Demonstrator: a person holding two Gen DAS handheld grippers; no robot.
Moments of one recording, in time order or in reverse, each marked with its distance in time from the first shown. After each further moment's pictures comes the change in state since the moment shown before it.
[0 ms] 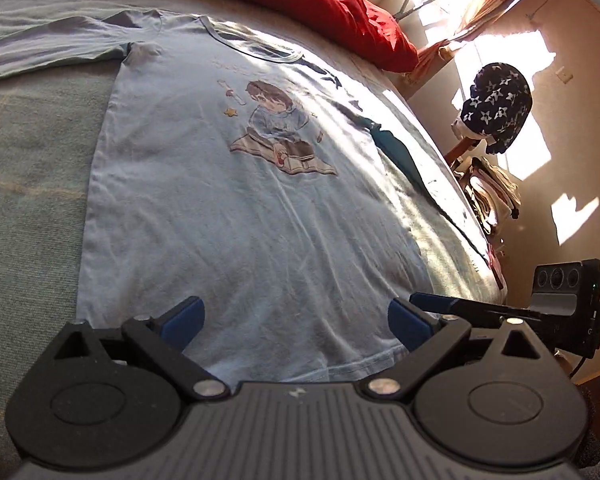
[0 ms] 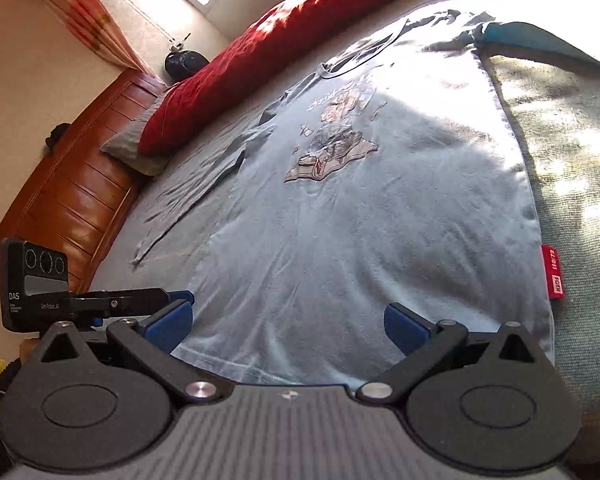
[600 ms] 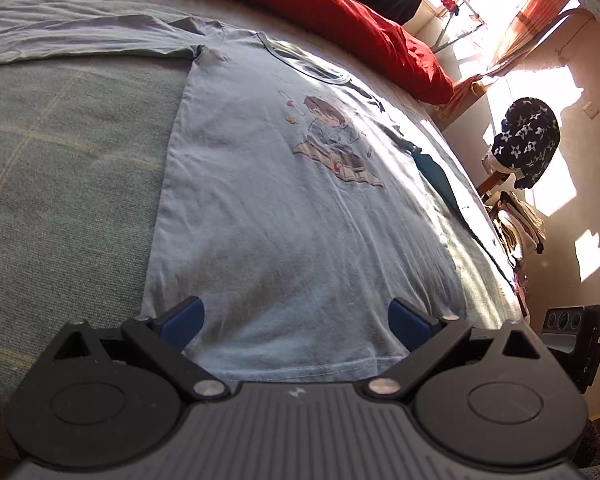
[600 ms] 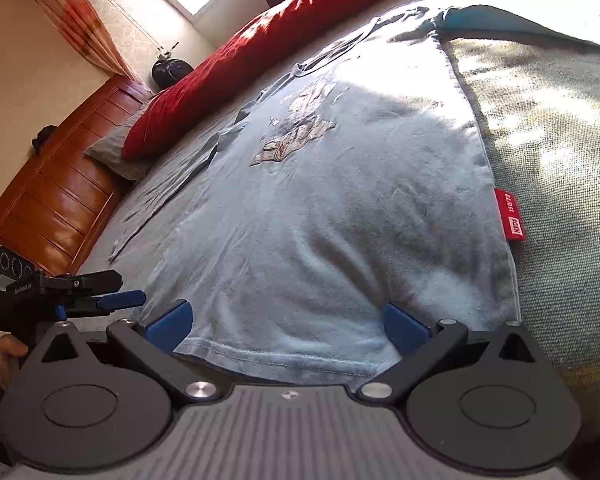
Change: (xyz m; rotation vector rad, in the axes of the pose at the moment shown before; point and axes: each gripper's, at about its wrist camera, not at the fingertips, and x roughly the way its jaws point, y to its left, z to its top) left arm -0.040 0.027 -0.025 -0.079 -0.132 0.059; right arm -0.007 -0.025 -0.037 0.009 -0.062 -0.029
